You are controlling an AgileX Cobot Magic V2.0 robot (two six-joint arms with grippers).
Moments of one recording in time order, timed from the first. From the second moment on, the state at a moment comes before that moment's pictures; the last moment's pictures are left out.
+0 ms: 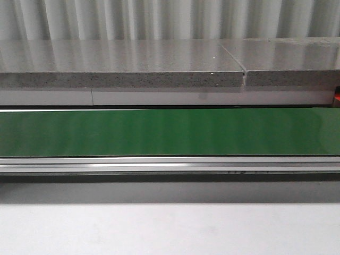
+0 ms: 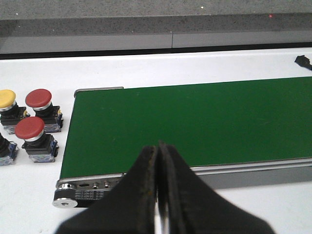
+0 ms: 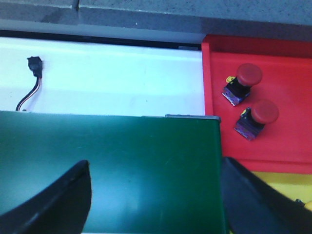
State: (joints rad) left arm 0.06 0.47 -0.53 -0.34 0.62 0.30; right arm -0.09 1.07 -1.02 0.03 0.72 -0.04
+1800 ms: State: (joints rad) left arm 0.17 0.60 -0.67 -0.27 0.58 0.02; right arm -0.09 0.73 -0.76 0.02 0.69 -0.04
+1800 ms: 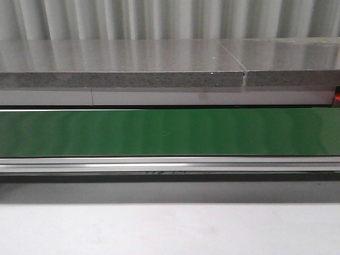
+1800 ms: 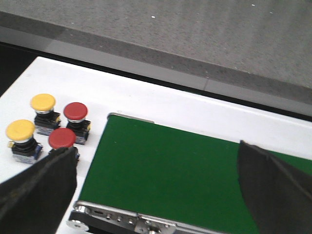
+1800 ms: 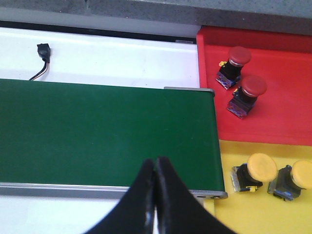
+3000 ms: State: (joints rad) left arm 0.35 1.61 -1.01 -0.32 0.53 -0.03; right arm -0.09 0.73 -0.76 0.02 0.69 -0.04
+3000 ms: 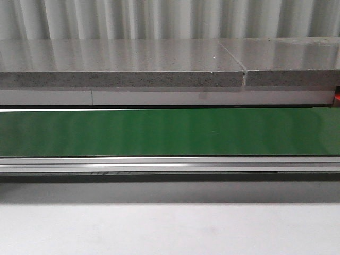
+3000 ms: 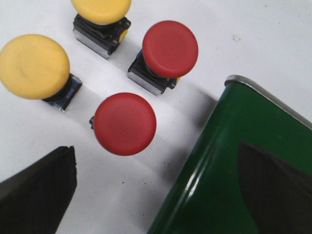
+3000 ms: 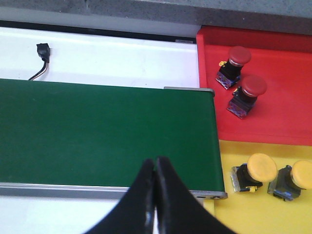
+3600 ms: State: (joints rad) left arm 0.35 1.69 -1.01 -0.34 0.44 -0.08; right arm -0.09 0.73 -0.76 0.02 0.69 -0.04
